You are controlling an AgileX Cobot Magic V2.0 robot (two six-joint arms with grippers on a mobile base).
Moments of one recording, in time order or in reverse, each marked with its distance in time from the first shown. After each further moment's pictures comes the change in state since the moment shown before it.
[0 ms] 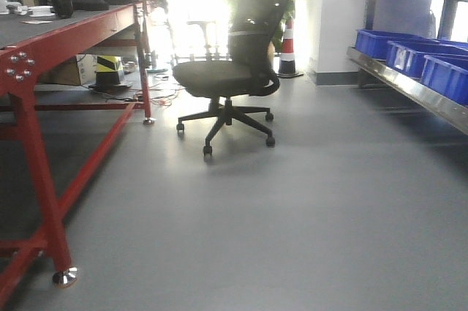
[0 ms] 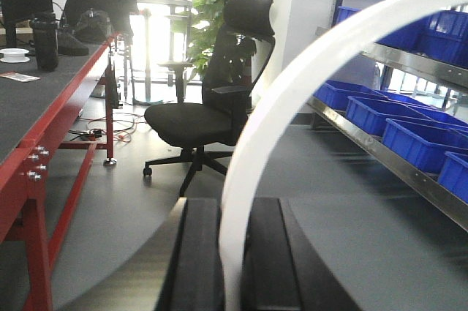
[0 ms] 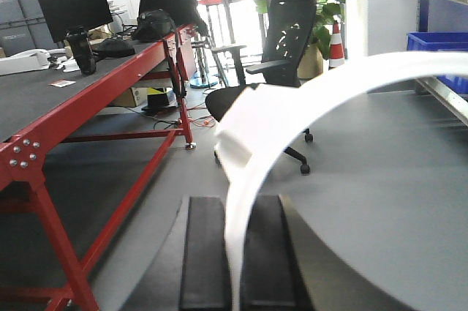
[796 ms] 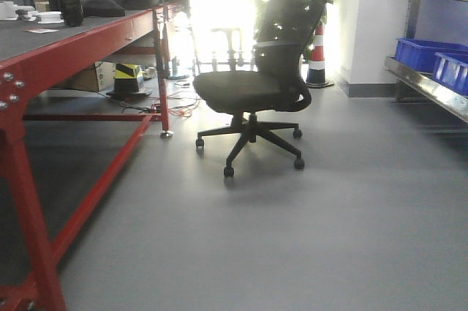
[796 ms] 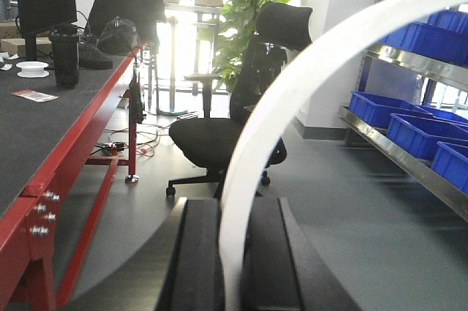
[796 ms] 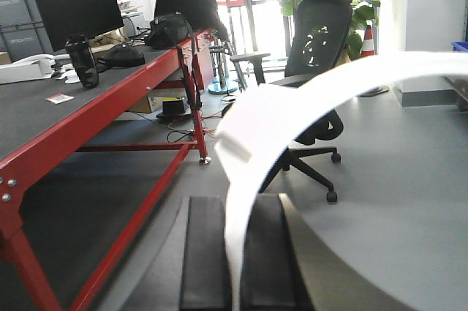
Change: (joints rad) left arm 0.000 0.000 0.000 0.000 0.000 0.000; right arm 0.000 0.000 0.000 0.000 0.000 0.000
